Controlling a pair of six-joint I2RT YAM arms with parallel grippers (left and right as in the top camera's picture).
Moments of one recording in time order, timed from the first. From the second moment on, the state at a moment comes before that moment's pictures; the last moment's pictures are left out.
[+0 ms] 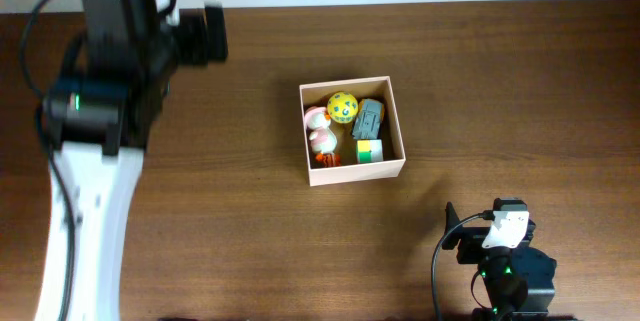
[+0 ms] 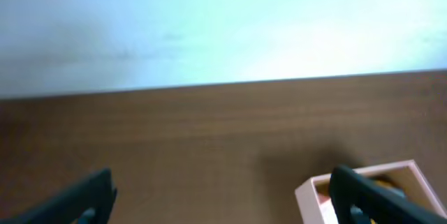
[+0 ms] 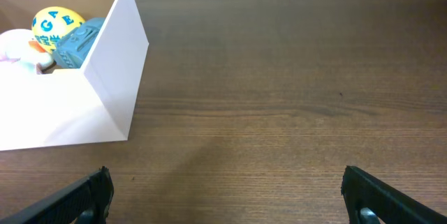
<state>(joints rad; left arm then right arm) -0.14 1.47 1.79 -0.85 -0.08 -0.02 -0.05 0.02 0.15 -0.54 -0.05 0.01</state>
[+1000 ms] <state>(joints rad) -0.15 0.22 0.27 -0.40 -0.02 0.22 -0.05 0.01 0.15 -0.54 -0.05 0.01</state>
